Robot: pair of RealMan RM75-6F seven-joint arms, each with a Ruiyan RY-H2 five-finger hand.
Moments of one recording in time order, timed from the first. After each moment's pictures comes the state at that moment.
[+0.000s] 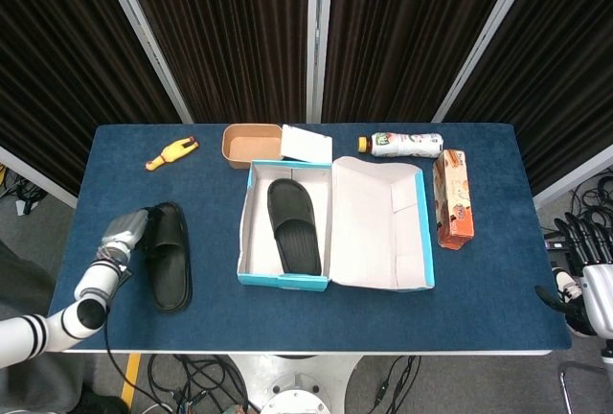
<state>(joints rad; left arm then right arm) -0.79 -1.32 -0.07 -1.46 0.38 0.70 0.30 0.07 -0.97 0.08 -1.61 -1.56 1.53 0.16</state>
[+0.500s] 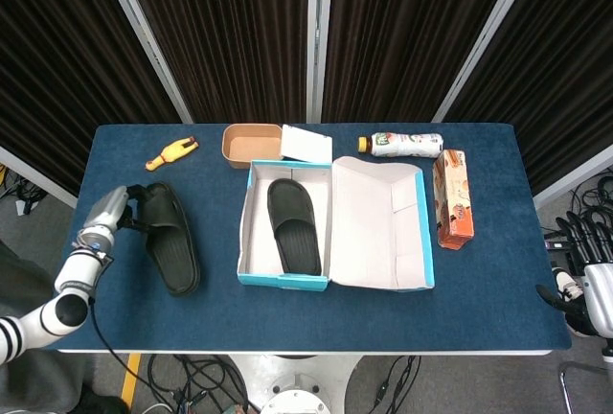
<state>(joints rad) -0.70 -1.22 -0.23 -1.51 0.52 0.72 0.01 0.07 -0.98 0.08 -1.60 -1.56 1.53 0.17</state>
